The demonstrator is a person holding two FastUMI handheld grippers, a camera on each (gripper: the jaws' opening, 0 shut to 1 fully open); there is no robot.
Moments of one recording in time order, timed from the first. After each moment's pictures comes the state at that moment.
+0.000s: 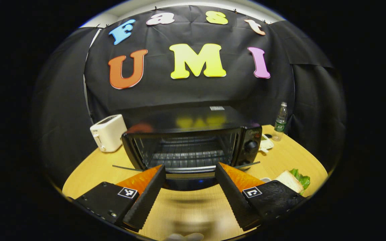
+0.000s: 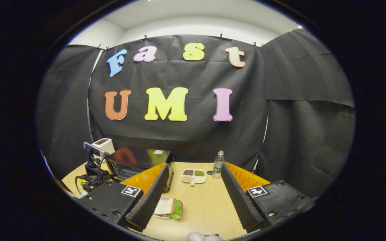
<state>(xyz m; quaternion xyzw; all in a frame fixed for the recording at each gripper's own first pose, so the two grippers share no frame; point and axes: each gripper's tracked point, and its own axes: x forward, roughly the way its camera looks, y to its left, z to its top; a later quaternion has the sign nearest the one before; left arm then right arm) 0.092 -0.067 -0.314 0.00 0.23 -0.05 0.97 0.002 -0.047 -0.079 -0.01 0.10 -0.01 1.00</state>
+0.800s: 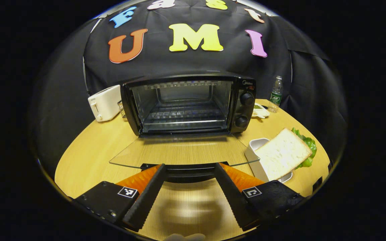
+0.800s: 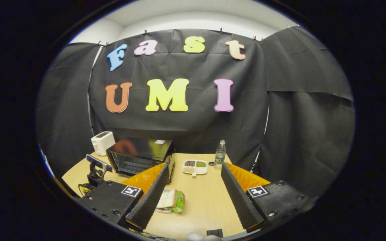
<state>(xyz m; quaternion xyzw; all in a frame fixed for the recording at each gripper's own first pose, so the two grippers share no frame) 0.018 -0.067 -0.397 -0.01 0.33 -0.06 0.94 -0.010 -0.045 -0.116 -0.01 0.13 -0.01 0.99</state>
